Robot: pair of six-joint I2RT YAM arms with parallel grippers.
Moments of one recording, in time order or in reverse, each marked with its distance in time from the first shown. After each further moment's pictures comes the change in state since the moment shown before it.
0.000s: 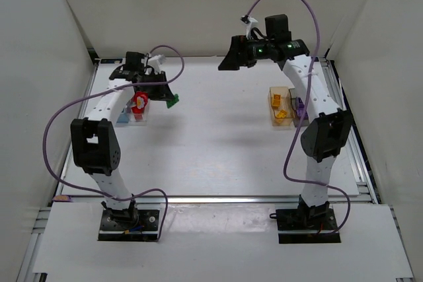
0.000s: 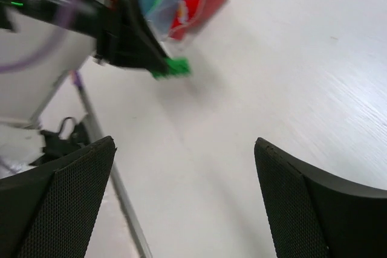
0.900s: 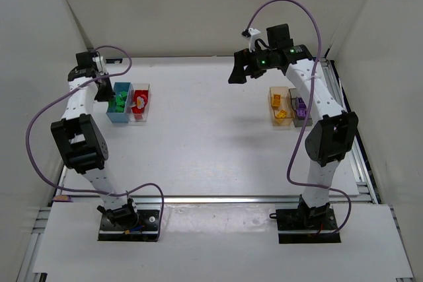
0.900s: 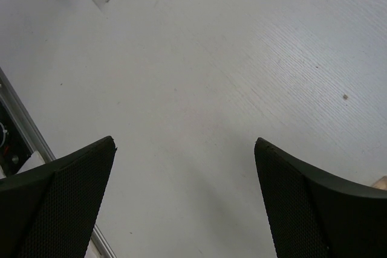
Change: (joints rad) left arm 0.372 0.022 0.086 -0.064 -0.564 0.105; right arm -0.026 -0.082 -0.157 -0.119 0.204 -0.260
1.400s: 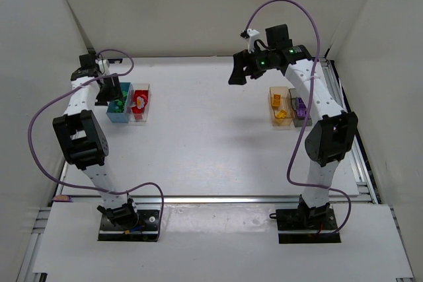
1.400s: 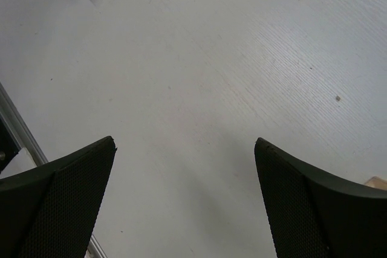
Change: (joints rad) left arm 0.000 0.068 0.009 -0.013 0.031 0.003; right arm 0.007 0.000 -0.003 -0.005 0.012 -0.037
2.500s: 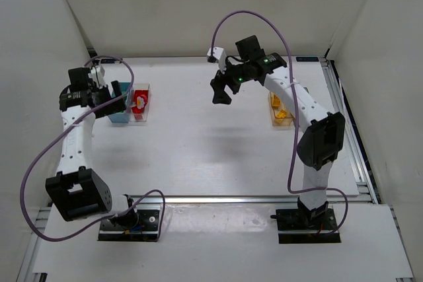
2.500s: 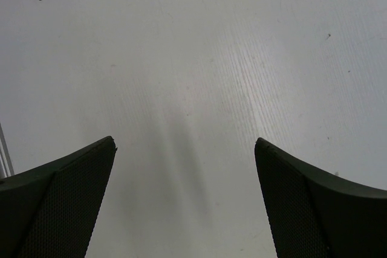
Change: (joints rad) left arm -0.011 -0.531 -0.303 -0.061 0.077 -0.076; right arm 0.195 -0.003 -0.045 -0.032 0.014 -0.400
